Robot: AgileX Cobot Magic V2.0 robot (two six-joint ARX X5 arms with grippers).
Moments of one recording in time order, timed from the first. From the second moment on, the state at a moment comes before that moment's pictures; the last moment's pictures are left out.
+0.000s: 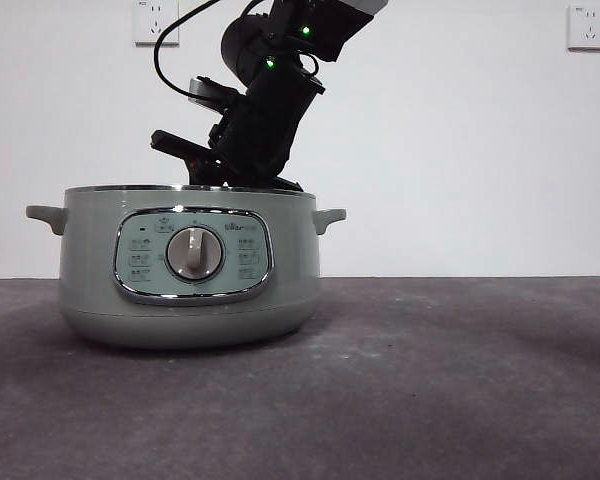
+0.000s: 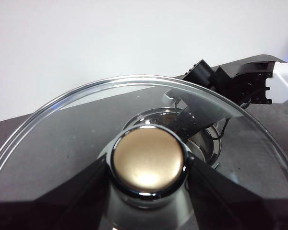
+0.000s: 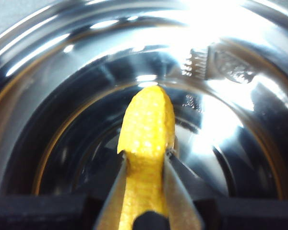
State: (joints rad) left arm -0.11 0.64 1.42 -1.07 0.18 0.09; right arm 0.68 2.31 2.10 -0.62 -0.18 0.07
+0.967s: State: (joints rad) left arm -0.11 0.67 1.42 -1.07 0.18 0.09; right arm 0.69 2.24 2.16 -0.77 -0.14 0.06
